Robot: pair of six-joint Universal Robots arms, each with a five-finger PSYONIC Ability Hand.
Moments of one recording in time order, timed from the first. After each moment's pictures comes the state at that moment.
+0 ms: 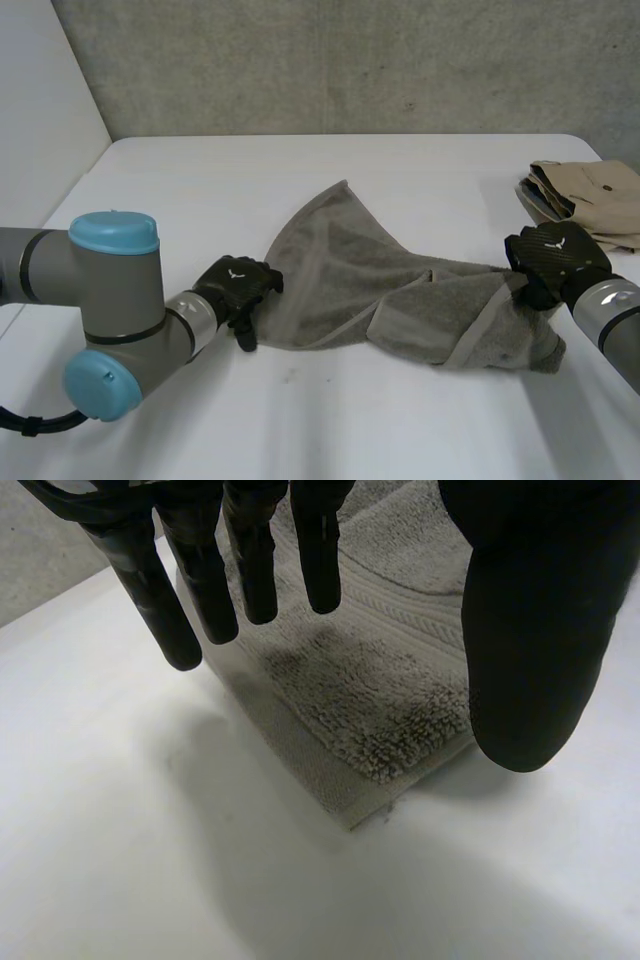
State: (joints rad) left arm 4.27 -2.18 -1.50 3.17 -1.39 3.48; right arm 1.67 -1.31 1.84 -0.21 1.31 2.62; left_hand 0.38 0.39 0.39 0.39 0.22; right_hand 0.95 1.16 1.18 1.19 0.98
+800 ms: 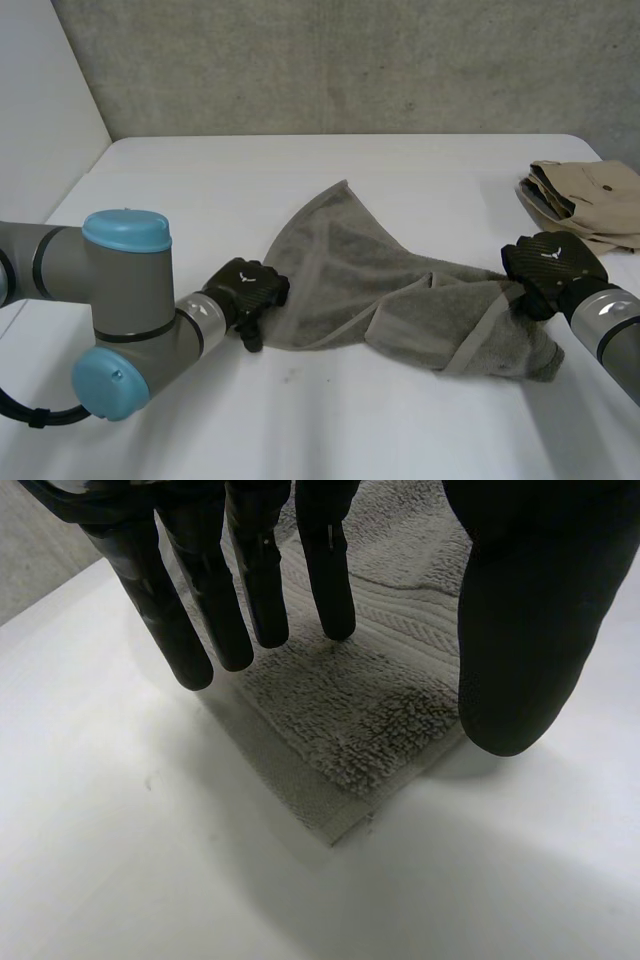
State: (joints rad) left arm 4.24 -2.20 -1.46 3.13 -1.39 3.56; right arm 1.67 -1.32 1.87 -0.21 1.30 2.61; left_hand 0.54 0.52 0.53 0.52 0.34; right_hand 0.95 1.16 1.18 1.19 0.99
